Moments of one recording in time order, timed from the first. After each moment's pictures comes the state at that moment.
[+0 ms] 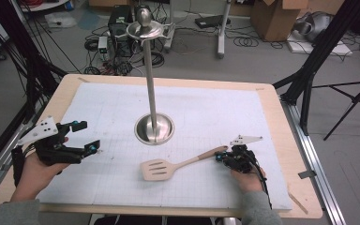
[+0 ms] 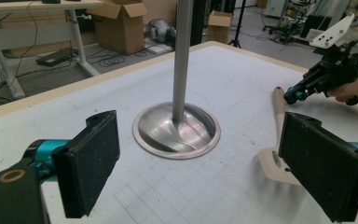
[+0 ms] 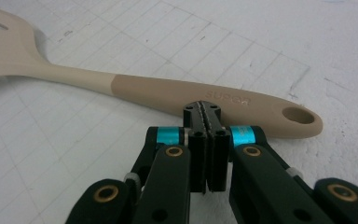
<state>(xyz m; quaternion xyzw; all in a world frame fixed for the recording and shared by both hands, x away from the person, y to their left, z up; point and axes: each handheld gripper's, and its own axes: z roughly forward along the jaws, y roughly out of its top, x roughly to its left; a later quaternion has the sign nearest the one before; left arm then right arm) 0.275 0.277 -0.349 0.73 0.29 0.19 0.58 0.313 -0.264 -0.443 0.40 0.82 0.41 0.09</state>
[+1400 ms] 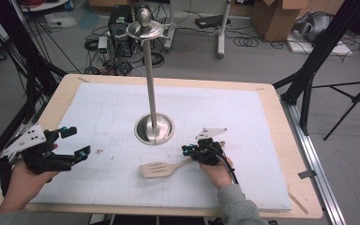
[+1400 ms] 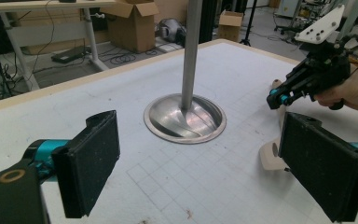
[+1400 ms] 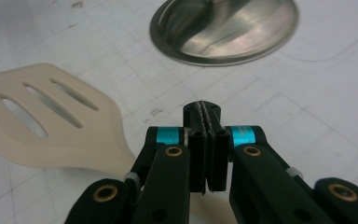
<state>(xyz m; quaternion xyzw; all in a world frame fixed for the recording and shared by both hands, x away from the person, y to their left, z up) 0.253 0.296 -0.351 0.73 0.31 0.21 0.58 0.331 -0.162 -0.434 0.31 0.84 0.45 0.07</state>
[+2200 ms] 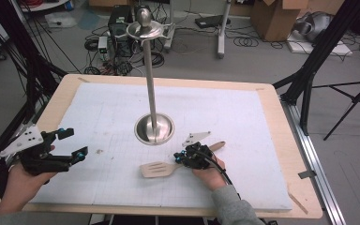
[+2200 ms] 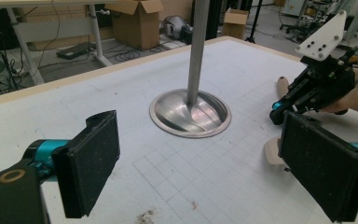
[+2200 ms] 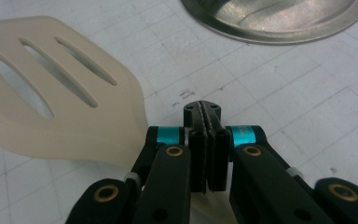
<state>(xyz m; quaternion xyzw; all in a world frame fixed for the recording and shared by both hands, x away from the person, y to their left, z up) 0.253 0.301 -0.354 0.73 0.32 0.21 0.57 0.325 -0.137 -0.443 0.27 0.88 0.39 0.06</state>
